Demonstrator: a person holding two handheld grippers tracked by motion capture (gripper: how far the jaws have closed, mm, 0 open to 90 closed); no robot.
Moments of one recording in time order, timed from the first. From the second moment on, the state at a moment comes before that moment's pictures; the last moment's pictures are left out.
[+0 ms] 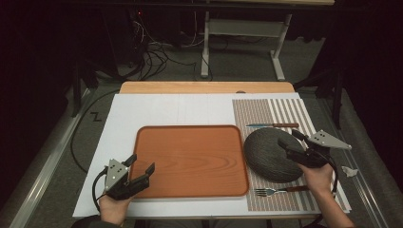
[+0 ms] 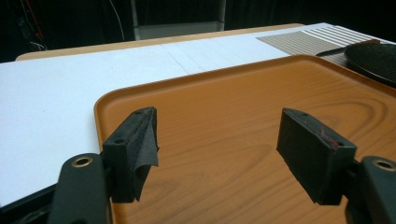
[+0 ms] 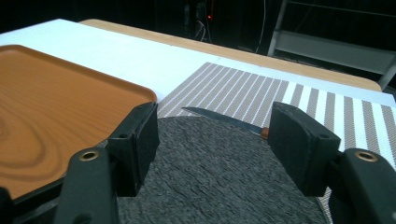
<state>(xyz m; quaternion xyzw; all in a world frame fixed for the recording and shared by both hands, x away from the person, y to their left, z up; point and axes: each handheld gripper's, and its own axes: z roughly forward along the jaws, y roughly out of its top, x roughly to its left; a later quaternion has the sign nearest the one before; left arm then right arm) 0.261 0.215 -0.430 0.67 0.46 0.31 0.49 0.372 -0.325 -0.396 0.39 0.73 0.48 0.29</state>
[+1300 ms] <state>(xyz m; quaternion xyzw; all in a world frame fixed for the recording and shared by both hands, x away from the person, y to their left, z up) 0.262 0.216 -0.430 0.67 0.46 0.30 0.50 0.433 -0.331 -0.385 0.42 0.77 0.42 0.26</state>
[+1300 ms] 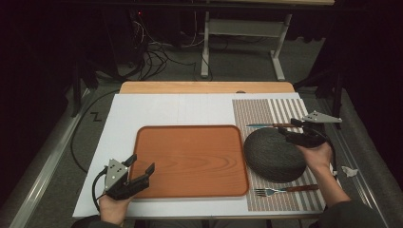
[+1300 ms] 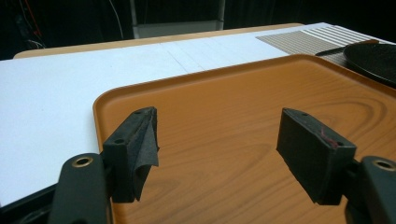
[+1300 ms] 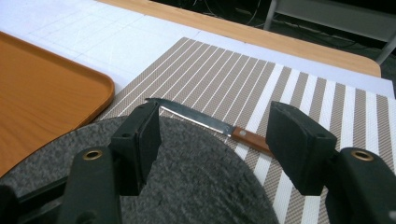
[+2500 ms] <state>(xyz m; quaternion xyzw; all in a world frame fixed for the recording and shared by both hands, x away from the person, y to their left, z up) 0.261 0.216 -0.430 0.67 0.46 0.30 0.49 0.512 -0.341 -0.396 0.47 0.83 0.25 0.18</state>
